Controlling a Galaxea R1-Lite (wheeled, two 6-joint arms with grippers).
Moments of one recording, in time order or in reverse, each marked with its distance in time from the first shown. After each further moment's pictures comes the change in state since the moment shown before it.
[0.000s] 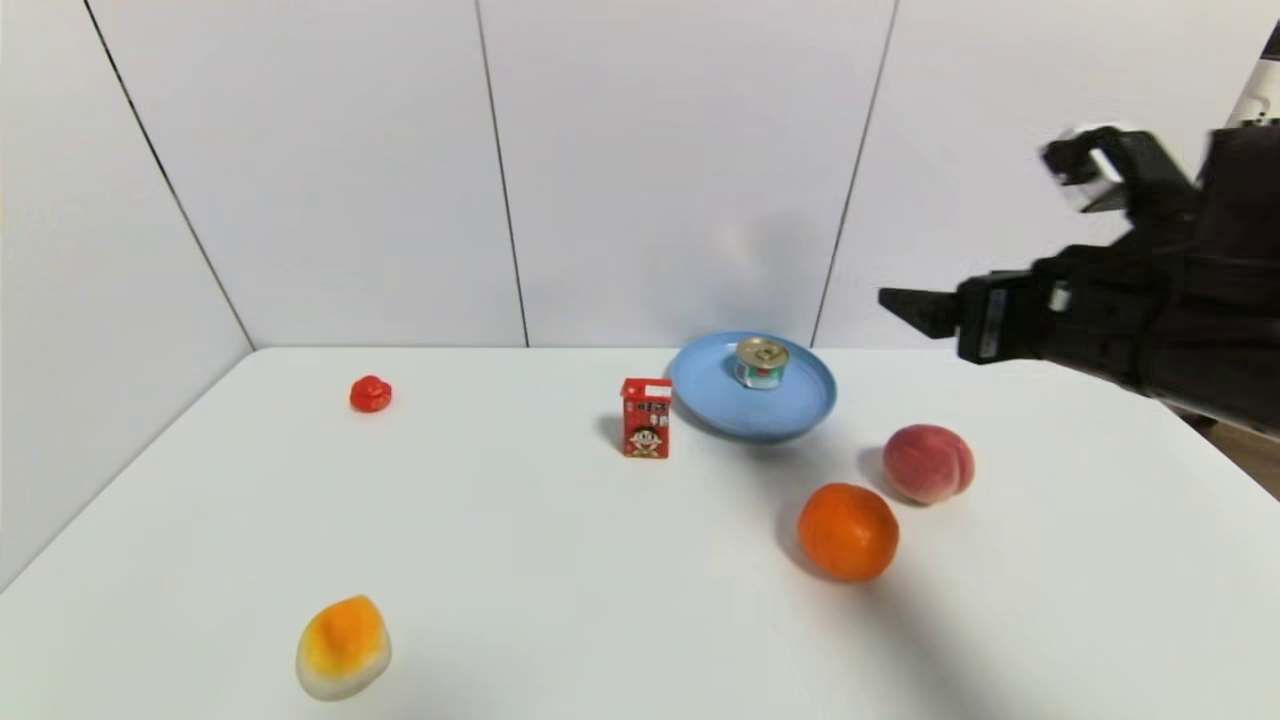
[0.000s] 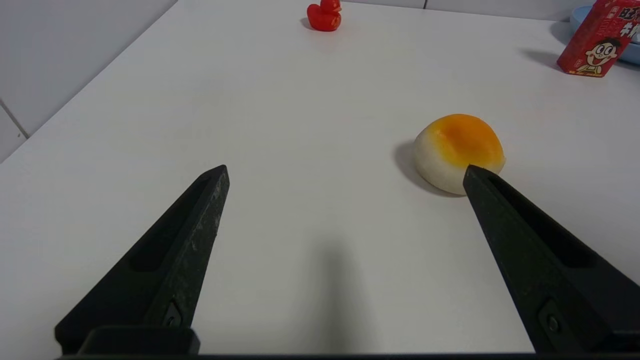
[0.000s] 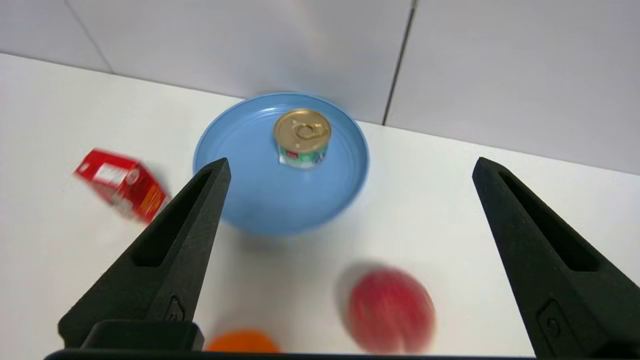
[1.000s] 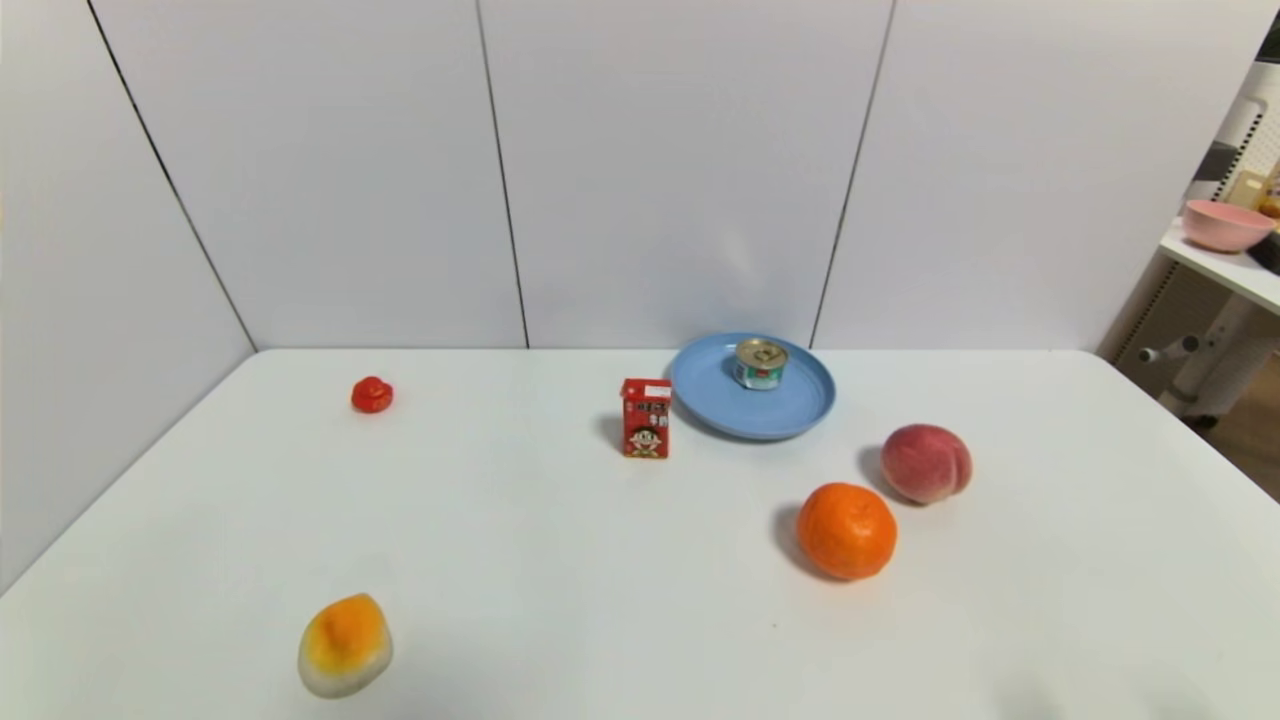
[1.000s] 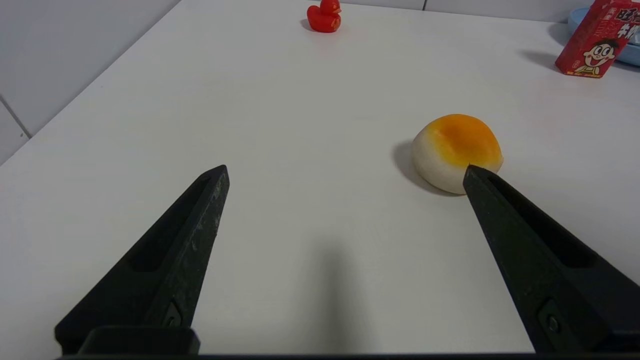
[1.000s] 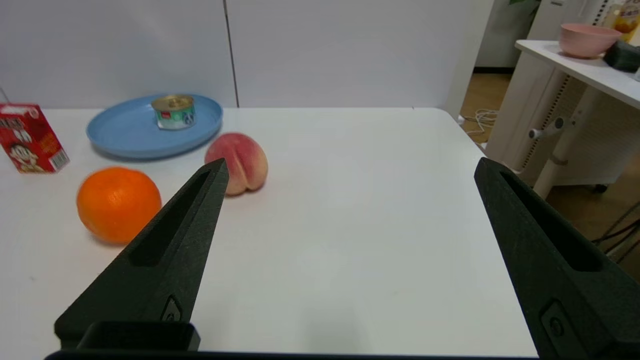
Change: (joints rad) left arm 0.000 0.000 0.000 0.000 0.000 0.000; right arm -0.344 -1.142 0.824 0.002 0.039 -0.051
